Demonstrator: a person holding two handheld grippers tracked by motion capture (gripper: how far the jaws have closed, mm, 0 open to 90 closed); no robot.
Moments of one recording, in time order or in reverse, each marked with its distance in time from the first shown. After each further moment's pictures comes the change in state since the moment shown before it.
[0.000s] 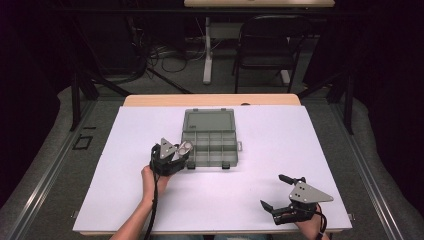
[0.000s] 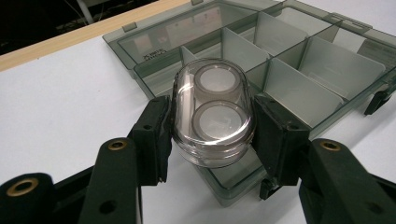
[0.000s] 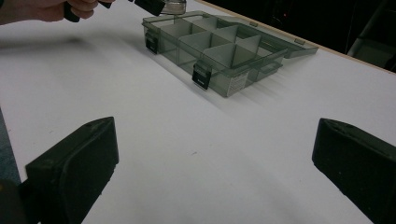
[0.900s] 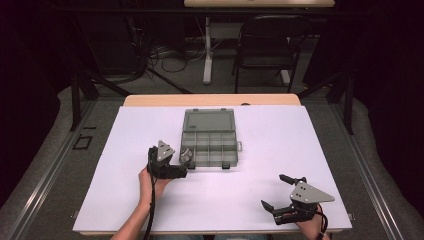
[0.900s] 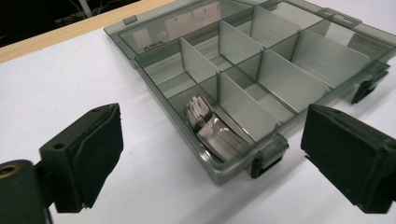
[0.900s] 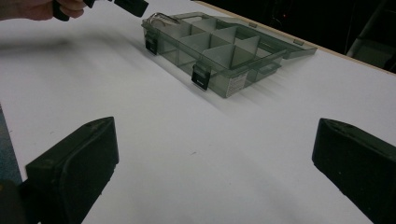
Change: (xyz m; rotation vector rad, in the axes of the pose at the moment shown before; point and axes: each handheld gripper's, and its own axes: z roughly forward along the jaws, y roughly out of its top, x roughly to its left) left arm -0.002 -0.003 -0.017 0.013 -0.003 -0.011; right arm -0.001 0.000 -0.002 -0.002 0.000 0.003
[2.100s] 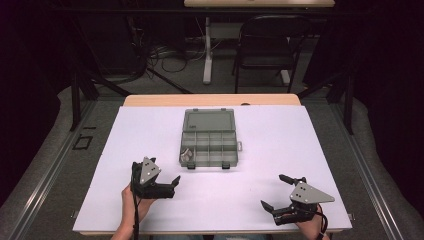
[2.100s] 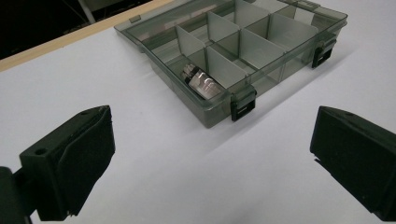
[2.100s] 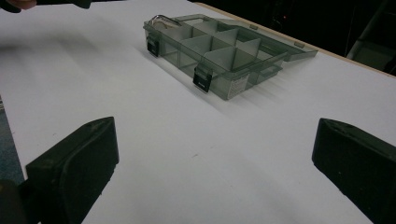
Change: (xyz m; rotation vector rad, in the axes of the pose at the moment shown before) left arm -0.009 -0.027 -0.059 -0.030 0.010 0.044; right arm 0.001 0.001 0.000 -0.007 0.002 -0.008
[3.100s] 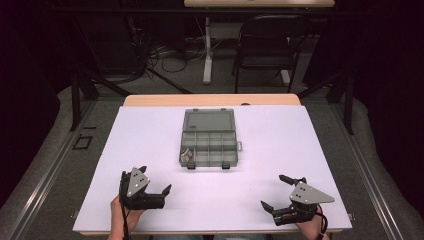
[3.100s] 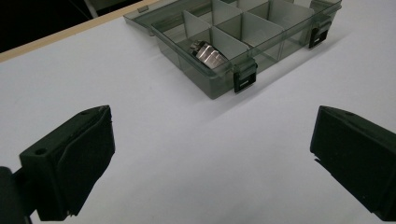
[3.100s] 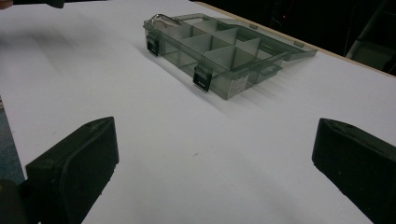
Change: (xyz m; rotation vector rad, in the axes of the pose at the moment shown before) left arm 0.004 -0.025 -0.026 -0.009 0.009 0.004; right arm 0.001 0.000 0.000 0.000 -0.004 0.002
